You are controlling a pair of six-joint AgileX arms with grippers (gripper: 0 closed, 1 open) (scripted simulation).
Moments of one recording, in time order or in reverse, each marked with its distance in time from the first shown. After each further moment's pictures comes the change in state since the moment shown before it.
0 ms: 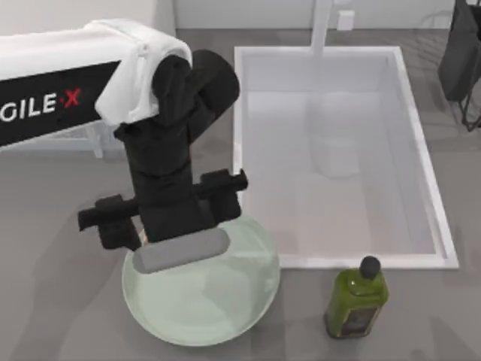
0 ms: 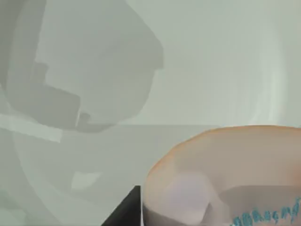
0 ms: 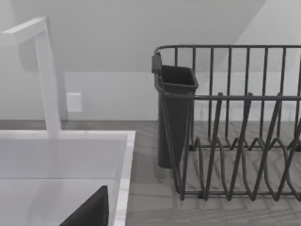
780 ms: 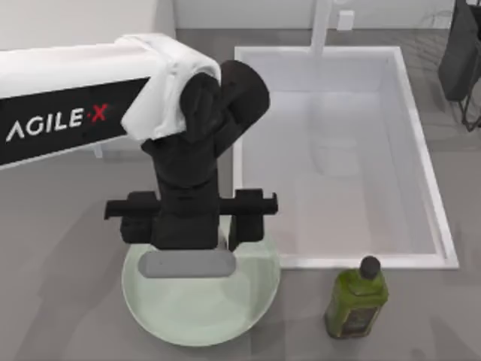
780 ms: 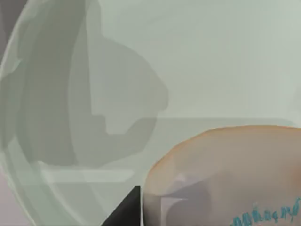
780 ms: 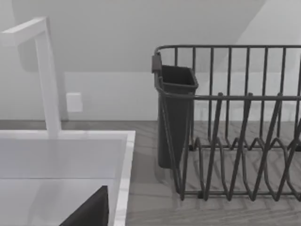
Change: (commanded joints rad) left arm -0.067 0.017 -0.005 0.064 -0.004 0.225; right arm 0.000 0.000 0.000 0.000 0.000 0.000
